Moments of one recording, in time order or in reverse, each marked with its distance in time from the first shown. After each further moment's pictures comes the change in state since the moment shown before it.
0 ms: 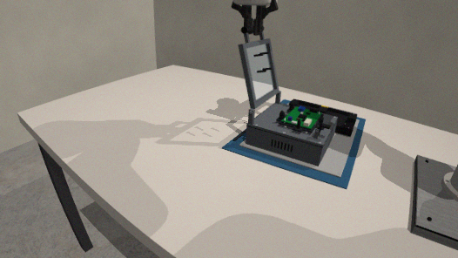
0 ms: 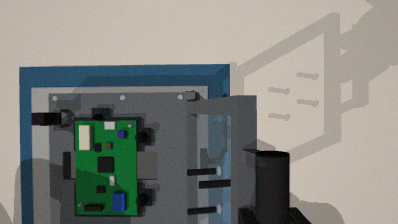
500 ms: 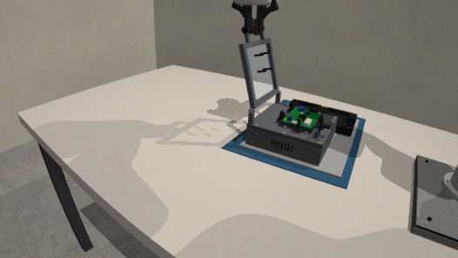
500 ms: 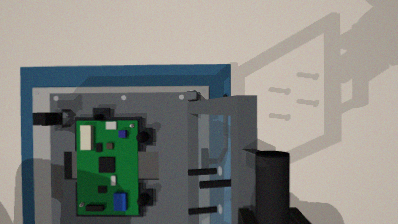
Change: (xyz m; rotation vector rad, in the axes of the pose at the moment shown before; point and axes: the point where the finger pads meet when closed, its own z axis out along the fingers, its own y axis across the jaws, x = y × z) arm 0.000 -0.001 0.000 0.000 0.000 0.000
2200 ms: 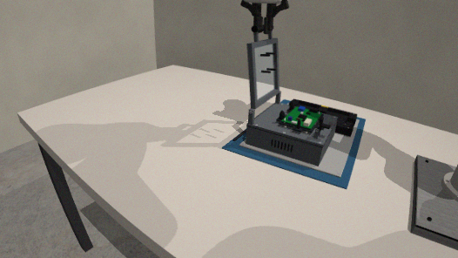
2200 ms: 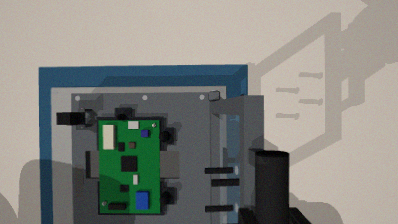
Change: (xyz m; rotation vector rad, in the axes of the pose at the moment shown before) arm 0.000 -0.025 -0.005 -0.002 0.000 0.000
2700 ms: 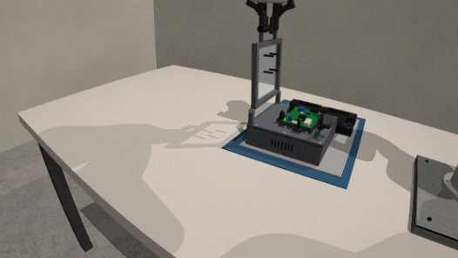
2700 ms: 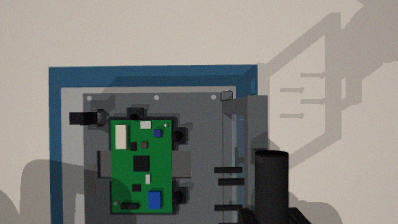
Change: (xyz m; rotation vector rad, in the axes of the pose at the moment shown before) arm 0.000 -0.014 -0.002 -0.001 0.000 0.000
